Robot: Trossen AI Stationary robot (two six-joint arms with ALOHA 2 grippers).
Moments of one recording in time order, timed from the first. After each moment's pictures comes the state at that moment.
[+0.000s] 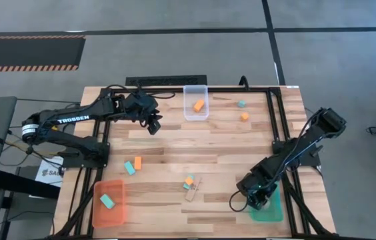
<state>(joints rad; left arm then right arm) 0.33 1.19 0.99 -0.58 -0.11 -0.18 0.62 1.48 0.83 -0.78 -0.57 1.36</state>
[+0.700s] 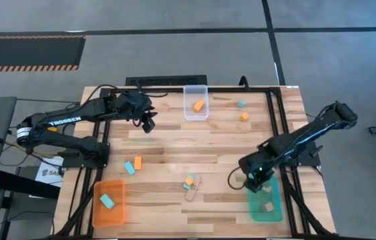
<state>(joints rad) 0.33 1.10 0.99 -0.62 -0.17 -0.13 0.43 1.25 0.92 -0.95 -0.47 1.27</state>
